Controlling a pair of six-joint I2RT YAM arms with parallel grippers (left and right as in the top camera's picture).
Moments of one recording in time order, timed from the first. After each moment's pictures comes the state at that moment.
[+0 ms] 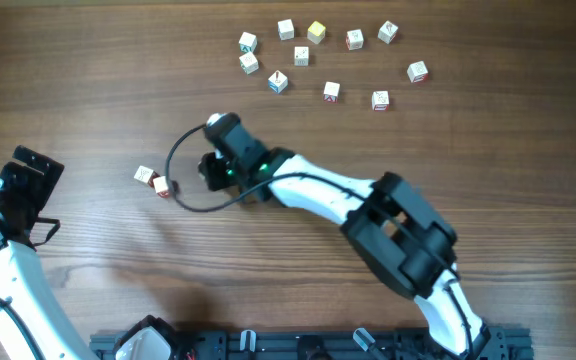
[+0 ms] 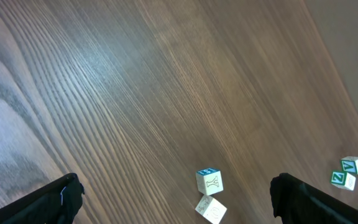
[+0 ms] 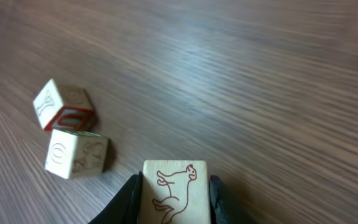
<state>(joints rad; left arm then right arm) 0.71 1.17 1.08 -0.83 0.16 -0.43 0.88 2.21 1.48 -0.08 -0.14 0.54</state>
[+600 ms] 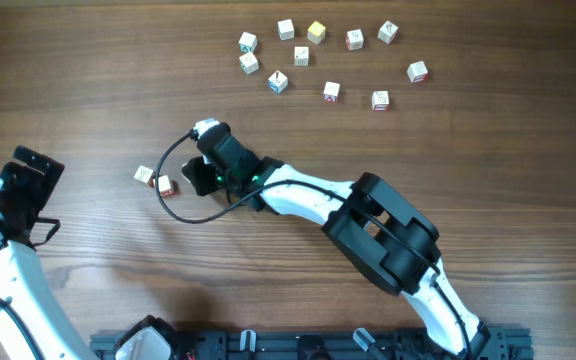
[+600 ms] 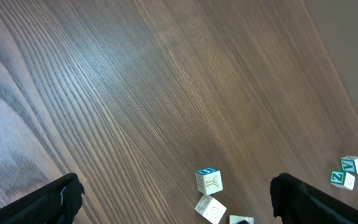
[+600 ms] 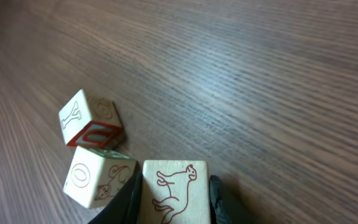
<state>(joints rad) 0.71 1.17 1.08 -0.83 0.16 -0.43 0.90 2.28 1.48 0.09 -0.18 0.53</state>
